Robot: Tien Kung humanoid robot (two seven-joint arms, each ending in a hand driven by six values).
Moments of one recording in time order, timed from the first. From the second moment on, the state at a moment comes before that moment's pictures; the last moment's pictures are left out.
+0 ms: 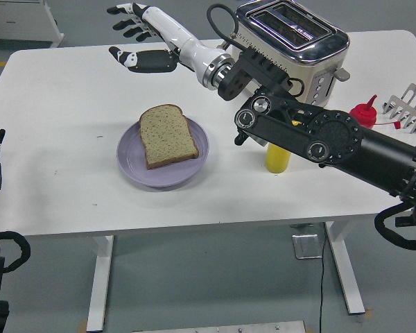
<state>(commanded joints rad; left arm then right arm) -0.15 0.09 -1.70 -1.24 0.46 0.07 -0.17 1.20 0.00 0.53 1.11 -1.05 -0.25 0.01</state>
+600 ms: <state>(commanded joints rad) -0.14 0.09 -1.71 -1.25 0.46 0.07 -0.17 1.07 -0.15 0.92 1.35 -0.61 -0.20 0.04</state>
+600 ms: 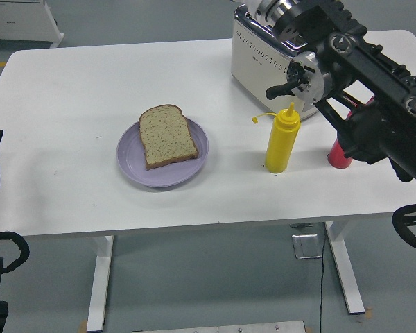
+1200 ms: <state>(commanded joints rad) -0.14 0.09 -1.72 -1.25 0.47 0.07 -0.17 0.81 -0.40 1.27 1.40 -0.20 -0.18 0.04</state>
